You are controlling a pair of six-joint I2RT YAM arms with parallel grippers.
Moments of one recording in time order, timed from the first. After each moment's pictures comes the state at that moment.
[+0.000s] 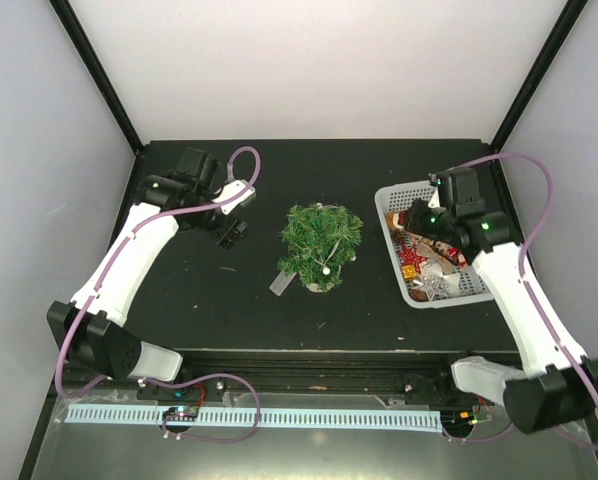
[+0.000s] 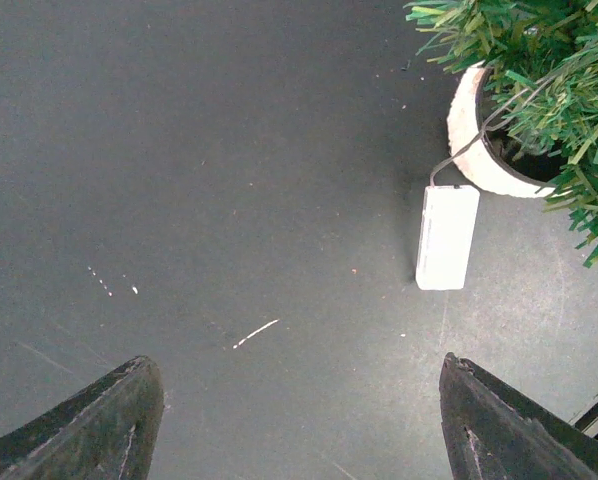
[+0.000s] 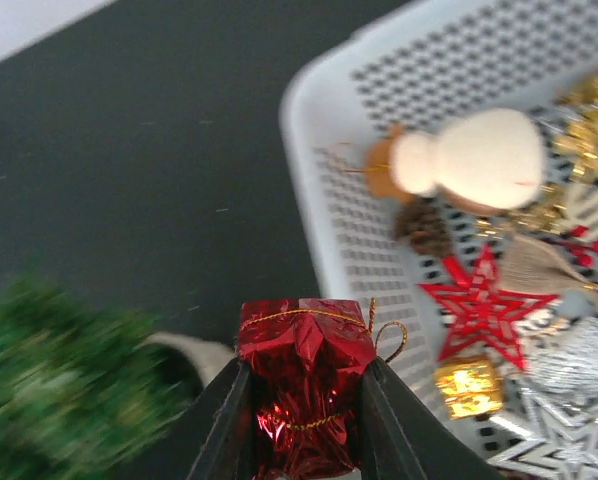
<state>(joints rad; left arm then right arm) -0.30 1.40 1.45 -1.15 0.19 0.39 0.21 1.20 1.18 -0.85 -0.08 0.51</state>
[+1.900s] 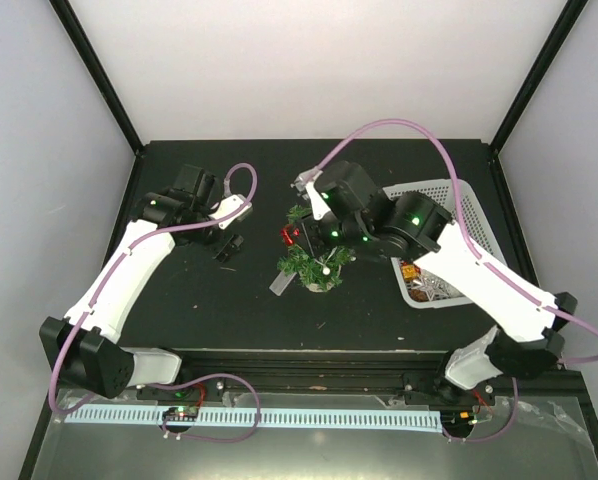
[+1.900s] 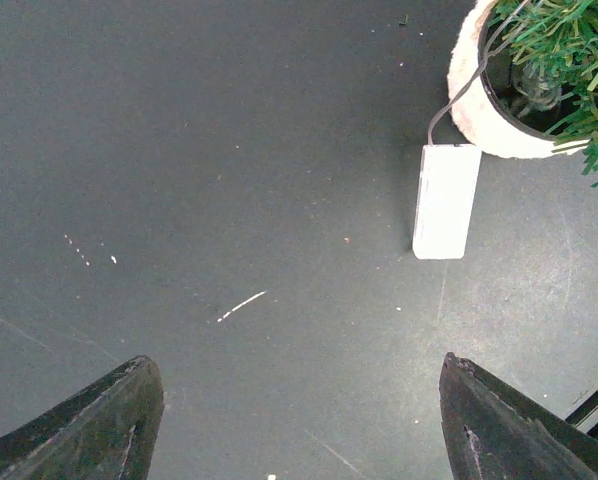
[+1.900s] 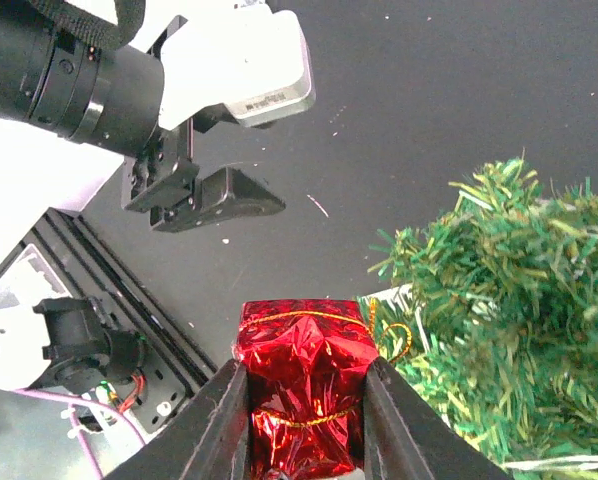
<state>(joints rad) -0.30 1.30 1.30 -1.10 0.18 0.39 1.00 1.45 1.78 -1.05 -0.02 0.42</state>
